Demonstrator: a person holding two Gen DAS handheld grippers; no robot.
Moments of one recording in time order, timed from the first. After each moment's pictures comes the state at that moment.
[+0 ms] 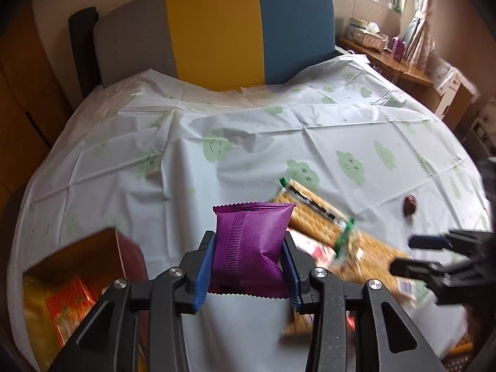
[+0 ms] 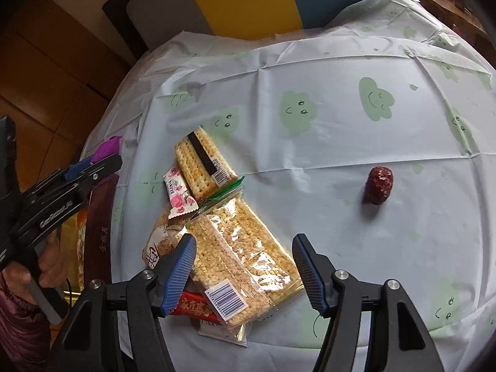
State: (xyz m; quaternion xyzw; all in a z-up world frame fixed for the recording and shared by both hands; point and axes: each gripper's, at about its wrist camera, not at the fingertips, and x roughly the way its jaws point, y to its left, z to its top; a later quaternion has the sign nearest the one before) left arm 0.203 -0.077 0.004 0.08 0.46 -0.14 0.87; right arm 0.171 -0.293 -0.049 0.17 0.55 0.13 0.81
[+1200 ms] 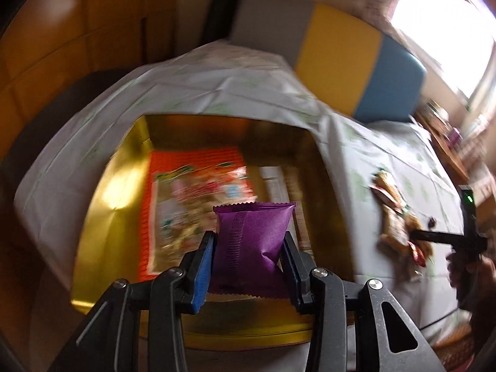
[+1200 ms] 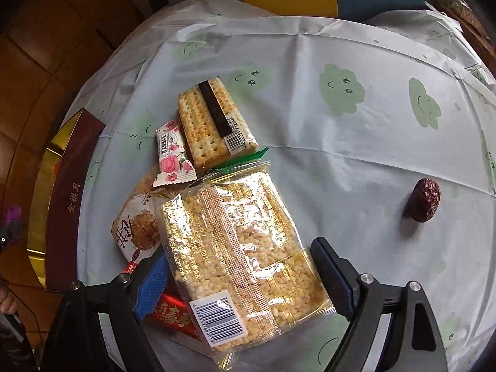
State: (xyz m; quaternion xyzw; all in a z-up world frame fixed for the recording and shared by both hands) left arm 0.062 0.154 -0.003 -0.13 0.46 0.02 0.88; right arm 0.189 -0.259 -0.084 0.07 0.59 0.16 0.79
